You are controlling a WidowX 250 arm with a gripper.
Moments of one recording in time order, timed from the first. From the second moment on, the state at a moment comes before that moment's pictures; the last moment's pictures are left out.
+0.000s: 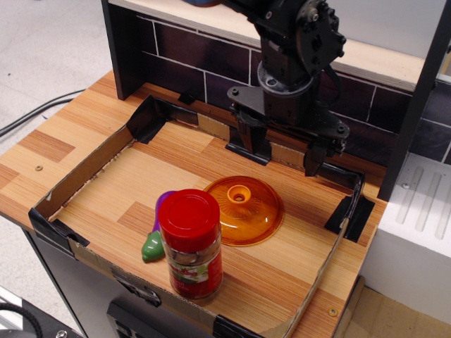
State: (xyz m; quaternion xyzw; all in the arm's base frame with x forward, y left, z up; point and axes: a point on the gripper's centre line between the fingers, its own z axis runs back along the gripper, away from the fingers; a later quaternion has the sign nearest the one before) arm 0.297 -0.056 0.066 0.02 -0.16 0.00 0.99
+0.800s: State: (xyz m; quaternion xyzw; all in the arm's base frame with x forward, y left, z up) arm 0.292 -0.051 0.104 0.03 -0.02 -0.04 1.00
